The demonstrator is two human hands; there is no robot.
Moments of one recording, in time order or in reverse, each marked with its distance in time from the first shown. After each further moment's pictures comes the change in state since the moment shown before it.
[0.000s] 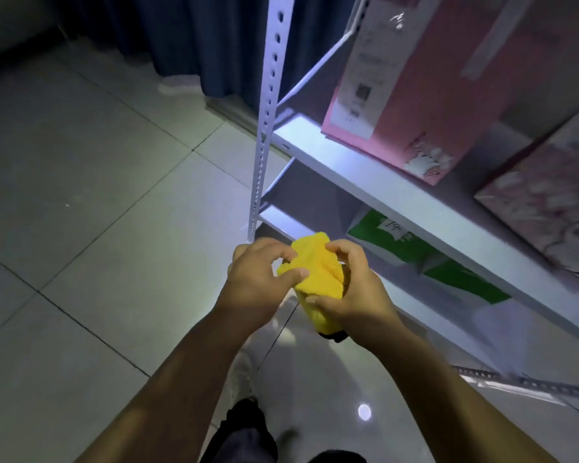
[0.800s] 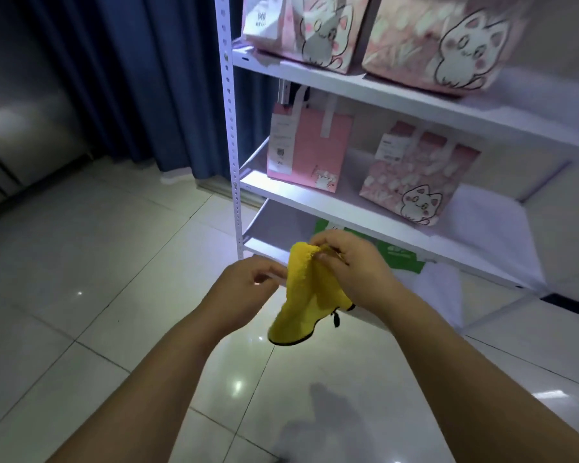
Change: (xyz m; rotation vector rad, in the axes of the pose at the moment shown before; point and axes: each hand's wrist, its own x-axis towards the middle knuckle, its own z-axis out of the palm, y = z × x) left_hand -0.259 0.146 -0.061 0.016 -0.185 0.228; right_hand -0.272 -0.140 -0.106 -0.152 0.179 -0.214
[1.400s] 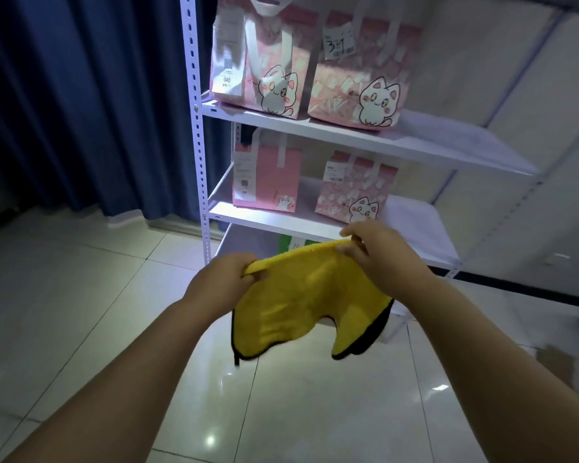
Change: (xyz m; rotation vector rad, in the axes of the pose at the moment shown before) left_hand -0.030 0.014 -0.070 0.380 -0.094 0.189; right_hand -0.077 -0.088 -0.039 -0.474 0.201 0.141
